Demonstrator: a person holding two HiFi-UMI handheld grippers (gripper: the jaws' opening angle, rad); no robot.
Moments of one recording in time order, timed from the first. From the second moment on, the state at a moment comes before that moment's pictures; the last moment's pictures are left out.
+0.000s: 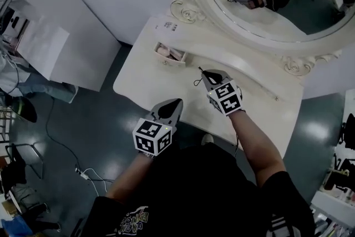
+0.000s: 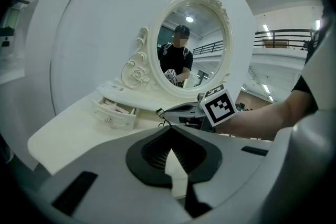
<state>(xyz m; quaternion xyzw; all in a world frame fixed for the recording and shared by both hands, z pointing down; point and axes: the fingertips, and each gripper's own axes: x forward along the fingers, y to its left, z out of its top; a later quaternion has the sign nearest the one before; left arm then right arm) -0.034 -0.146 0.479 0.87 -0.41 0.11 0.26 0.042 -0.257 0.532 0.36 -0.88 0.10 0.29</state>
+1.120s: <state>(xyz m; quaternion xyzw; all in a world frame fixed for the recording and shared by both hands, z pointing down) -0.154 -0.210 0.501 0.86 -0.39 0.11 0.30 -0.110 -0.371 0.542 0.25 -0.85 -0.13 0.45</state>
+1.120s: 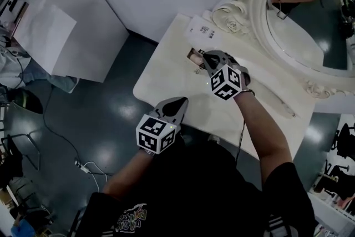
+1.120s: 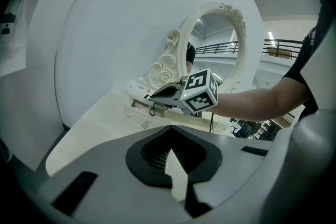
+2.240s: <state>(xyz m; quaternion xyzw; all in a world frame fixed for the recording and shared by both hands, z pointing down) -0.156 -0.225 0.511 0.87 -0.36 0.10 0.32 -0.114 -0.378 0.547 0.27 -0.84 -0.10 0.47</state>
